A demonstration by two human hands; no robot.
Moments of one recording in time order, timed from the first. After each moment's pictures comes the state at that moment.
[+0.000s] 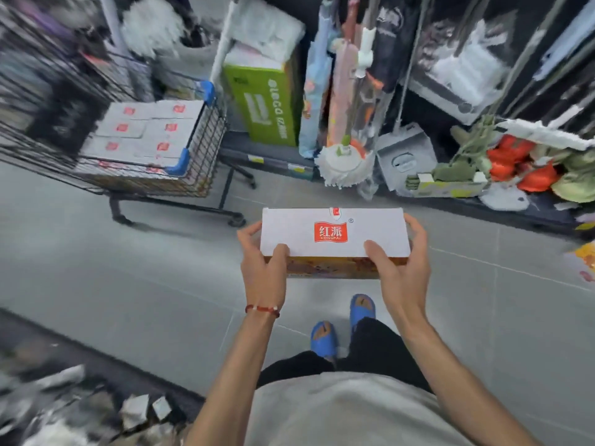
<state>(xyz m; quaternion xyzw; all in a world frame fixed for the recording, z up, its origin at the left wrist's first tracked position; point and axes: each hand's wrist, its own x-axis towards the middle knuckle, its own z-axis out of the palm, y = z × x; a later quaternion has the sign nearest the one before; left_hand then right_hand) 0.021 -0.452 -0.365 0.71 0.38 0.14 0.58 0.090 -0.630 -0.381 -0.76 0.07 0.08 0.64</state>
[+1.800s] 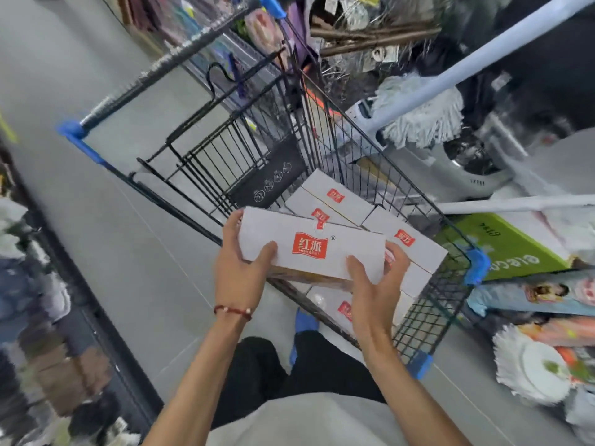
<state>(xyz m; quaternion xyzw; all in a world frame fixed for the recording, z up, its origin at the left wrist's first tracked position) 0.100 0.329 -0.382 0.63 0.54 0.26 0.50 0.222 0.194 -0.398 -0.75 -0.03 0.25 0.62</state>
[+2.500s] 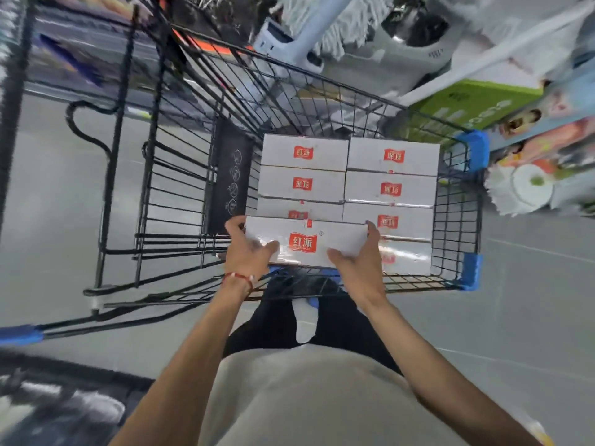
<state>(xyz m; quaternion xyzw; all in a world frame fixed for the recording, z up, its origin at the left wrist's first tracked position) 0.143 0.501 -0.493 0.68 0.45 -0.17 0.55 0.183 0.301 -0.468 -0.78 0.21 0.30 0.51</state>
